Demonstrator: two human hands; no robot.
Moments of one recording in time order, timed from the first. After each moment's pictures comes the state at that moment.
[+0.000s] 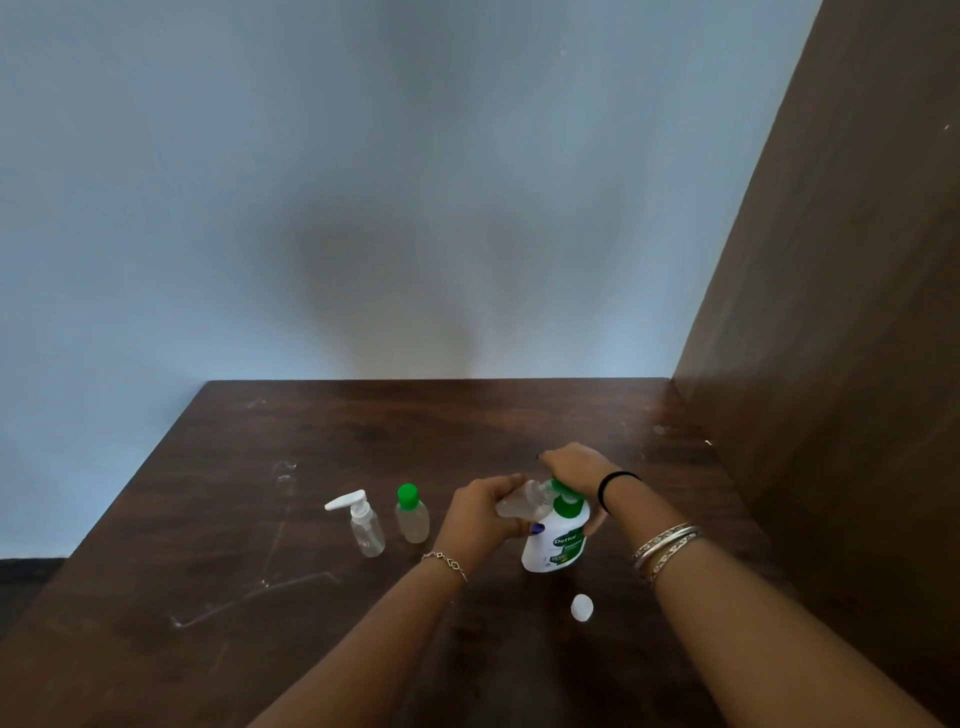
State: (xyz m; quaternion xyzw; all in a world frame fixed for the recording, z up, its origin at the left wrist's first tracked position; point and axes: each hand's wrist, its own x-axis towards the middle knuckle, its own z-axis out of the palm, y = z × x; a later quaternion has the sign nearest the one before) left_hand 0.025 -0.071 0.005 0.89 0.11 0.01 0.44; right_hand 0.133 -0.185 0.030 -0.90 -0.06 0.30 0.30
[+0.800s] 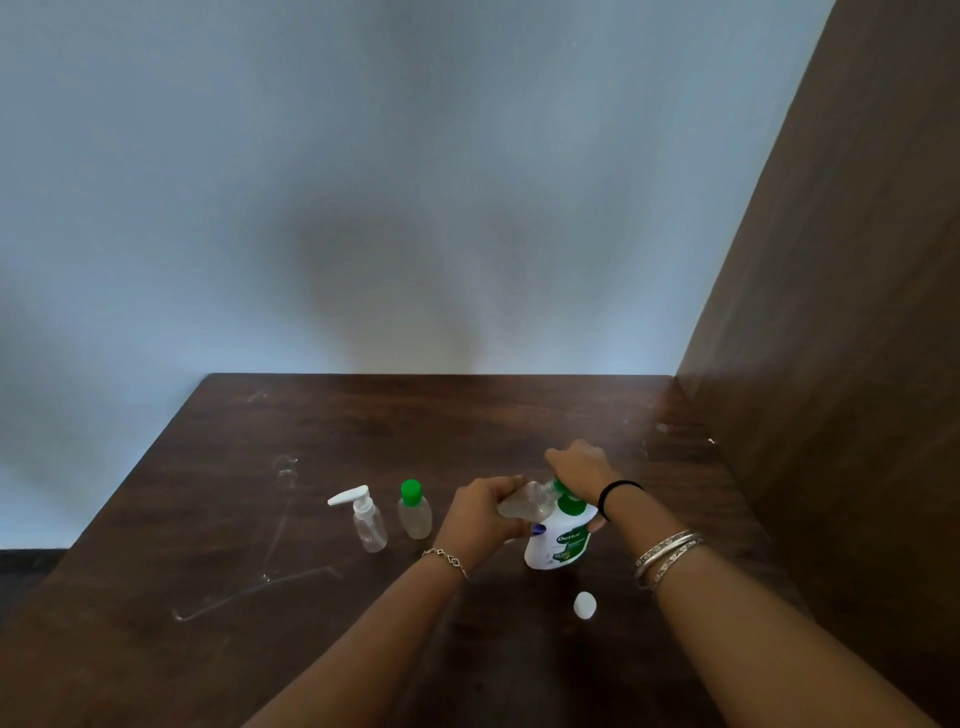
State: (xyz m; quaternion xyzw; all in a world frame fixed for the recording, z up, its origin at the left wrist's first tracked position) left_hand 0.026 -0.066 0.000 0.90 0.11 -0.01 0.43; right_hand 0.129 -0.184 0.023 -0.91 -0.03 0.24 0.32
